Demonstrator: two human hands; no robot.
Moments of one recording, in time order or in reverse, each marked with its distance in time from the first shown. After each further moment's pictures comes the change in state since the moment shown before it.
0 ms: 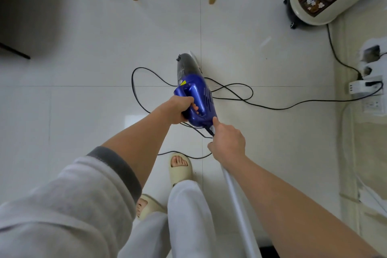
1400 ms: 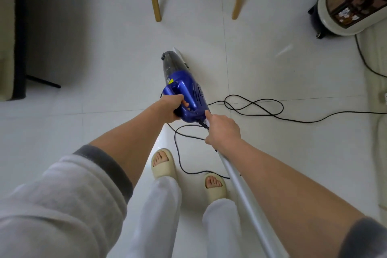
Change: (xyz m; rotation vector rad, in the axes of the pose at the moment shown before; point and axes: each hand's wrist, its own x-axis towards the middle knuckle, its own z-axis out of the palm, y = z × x) left_hand 0.034 0.105 -0.162 -0.028 0.120 -0.010; right_hand 0.090 -0.173 -0.038 -0.036 -0.089 -0.141
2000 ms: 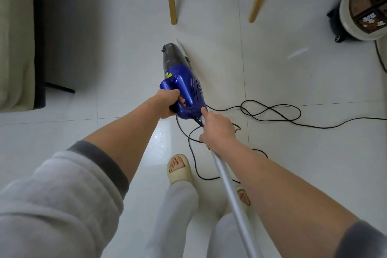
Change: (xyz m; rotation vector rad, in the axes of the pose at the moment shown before) left_hand 0.029 0.058 -0.094 0.036 0.015 -0.003; right_hand 0.050 -0.103 -0.008 0.051 0.019 0.026
